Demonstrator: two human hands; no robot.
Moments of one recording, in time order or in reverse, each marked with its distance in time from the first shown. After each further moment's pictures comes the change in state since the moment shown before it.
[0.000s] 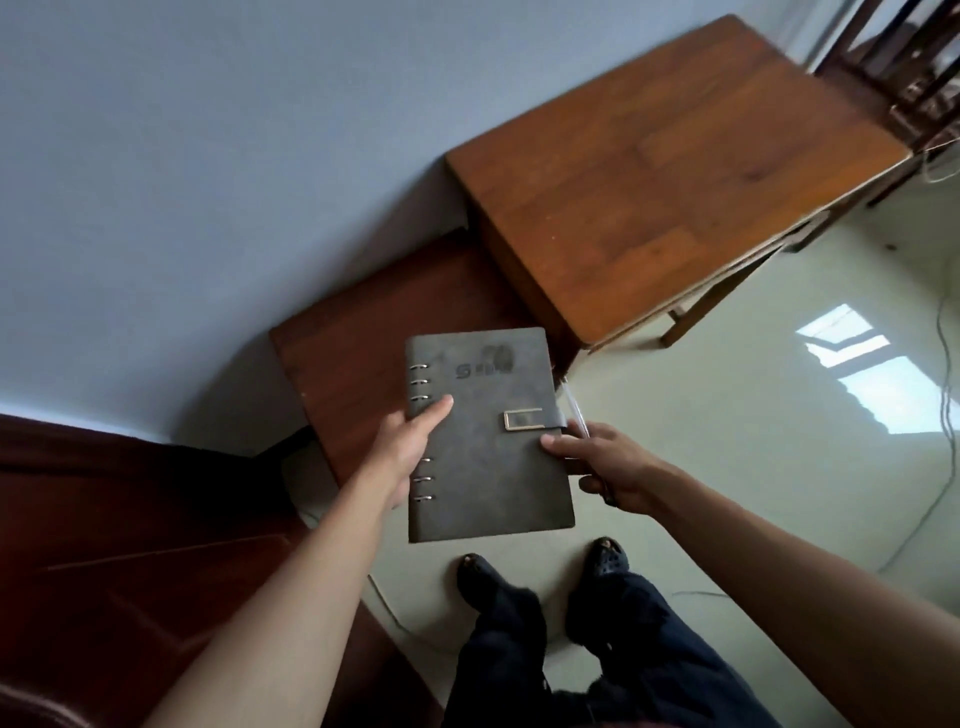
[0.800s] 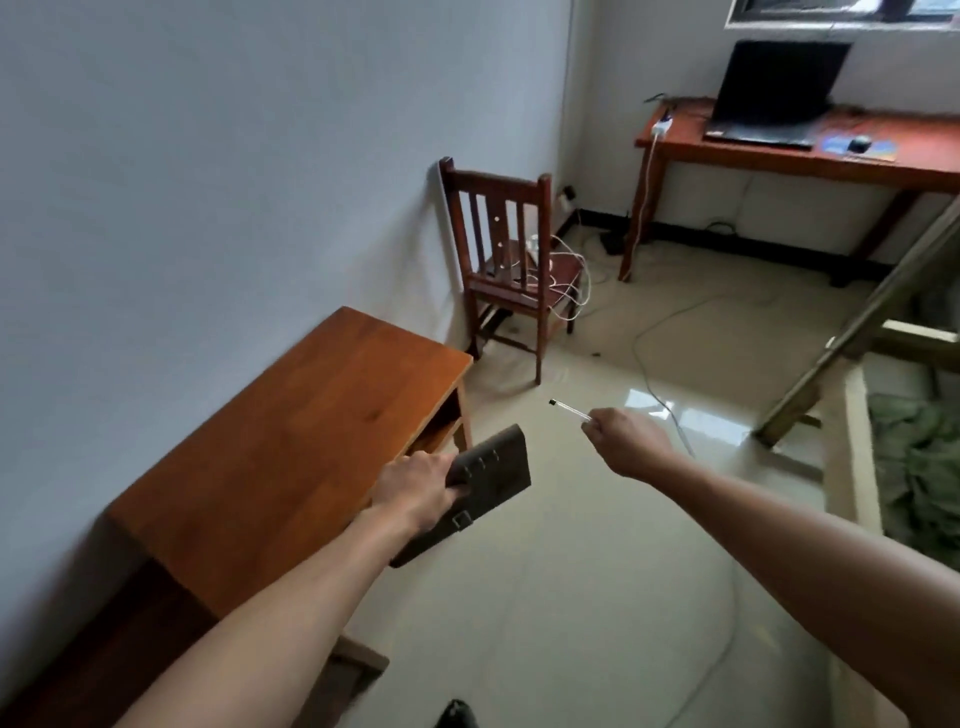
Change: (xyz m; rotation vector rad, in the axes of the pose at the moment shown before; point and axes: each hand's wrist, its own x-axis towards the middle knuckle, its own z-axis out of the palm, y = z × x) left_hand -0.108 0.109 0.484 1.684 -0.295 1.139; right_hand -0.233 -0.072 -0.459 -0.853 1.038 -0.222
